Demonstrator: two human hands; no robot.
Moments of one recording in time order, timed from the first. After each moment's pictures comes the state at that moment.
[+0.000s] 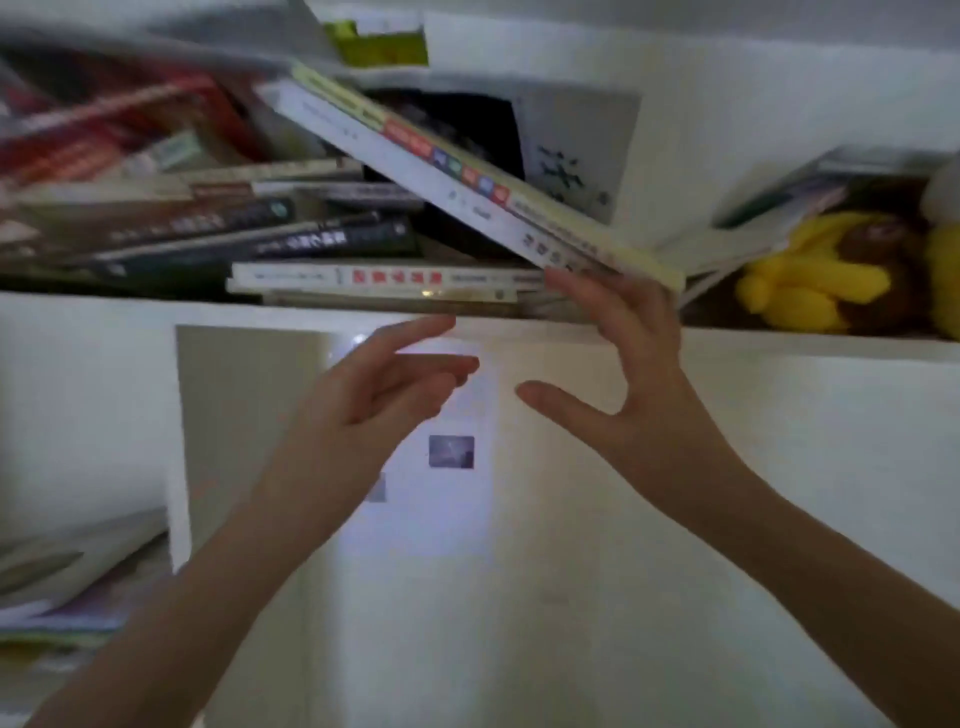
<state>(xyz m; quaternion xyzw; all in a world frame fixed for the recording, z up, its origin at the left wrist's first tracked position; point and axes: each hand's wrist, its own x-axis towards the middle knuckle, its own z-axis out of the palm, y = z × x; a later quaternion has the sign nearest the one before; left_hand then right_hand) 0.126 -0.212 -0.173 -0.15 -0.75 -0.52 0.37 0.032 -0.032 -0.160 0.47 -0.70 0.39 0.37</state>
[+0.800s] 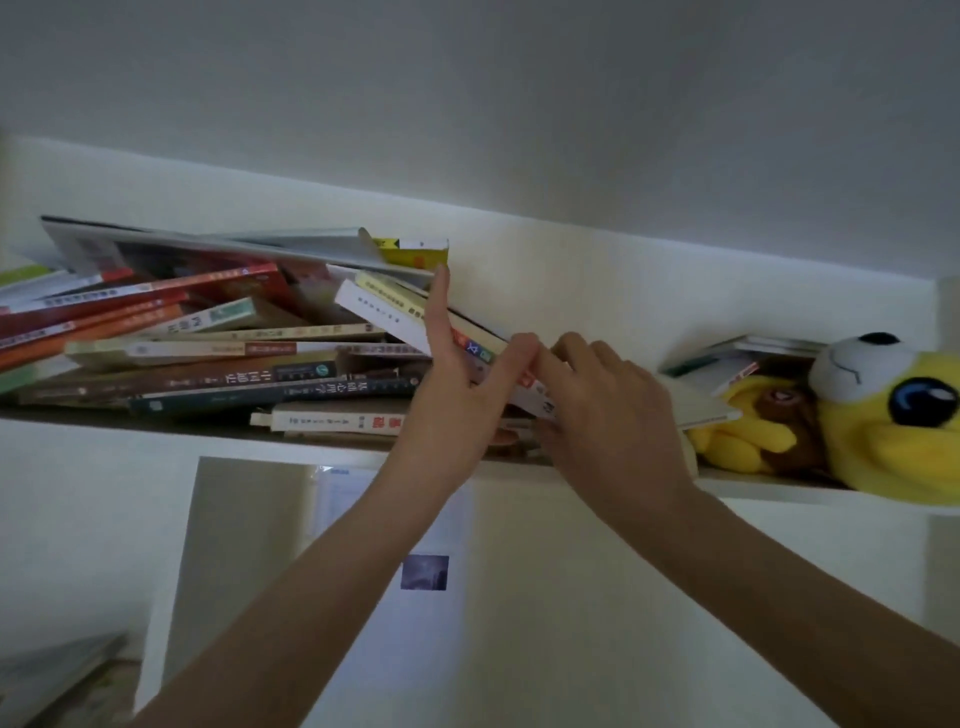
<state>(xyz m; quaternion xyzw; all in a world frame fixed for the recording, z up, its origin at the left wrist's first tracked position) 0.106 -0.178 -0.069 -0.21 -0.65 -0.59 0.43 0.057 -0.061 -0.070 0.31 -0.68 0.03 0.67</state>
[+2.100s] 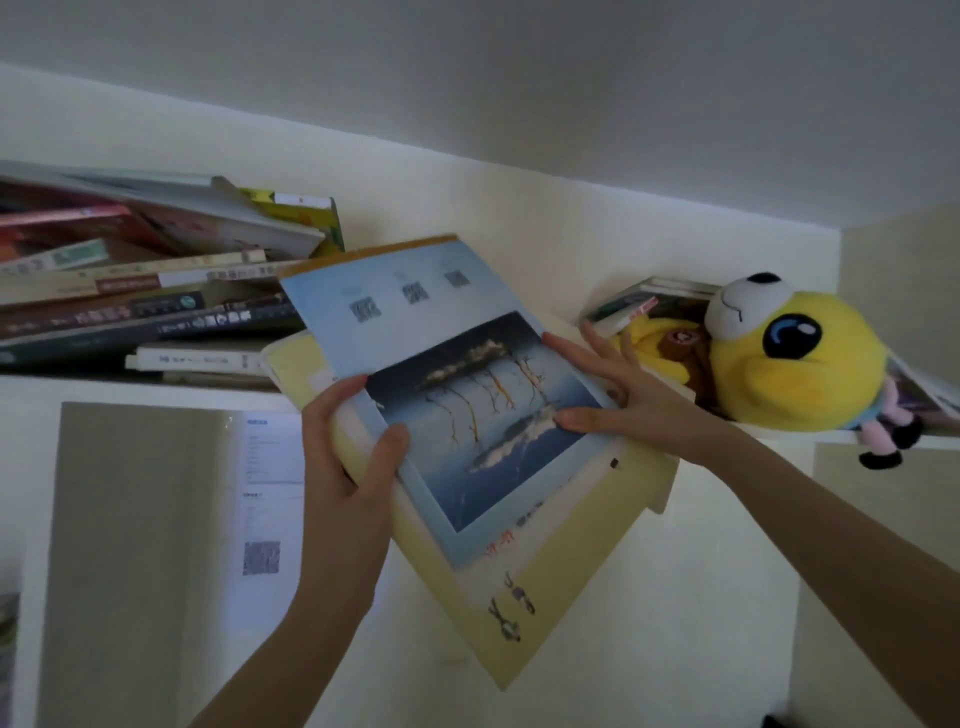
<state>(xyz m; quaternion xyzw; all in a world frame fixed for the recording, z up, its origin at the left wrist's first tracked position) 0.085 -0.146 -0.179 -0.10 -0.55 -0.66 0.51 -0.029 0.080 -0.081 0.42 -0.85 0.29 0.17</state>
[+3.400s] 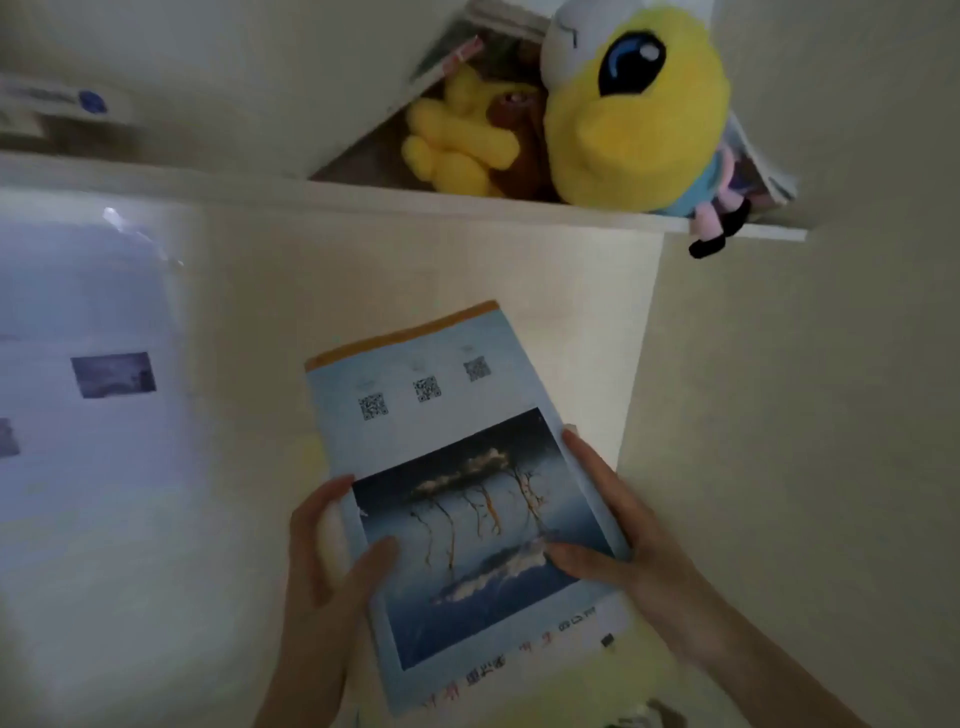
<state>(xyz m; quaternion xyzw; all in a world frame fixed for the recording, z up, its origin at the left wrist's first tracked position) 0.043 -0.027 -0.368 -0.07 -0.63 -0.72 0.27 0.041 0.213 -0.322 0.21 -0.73 0.65 0.03</state>
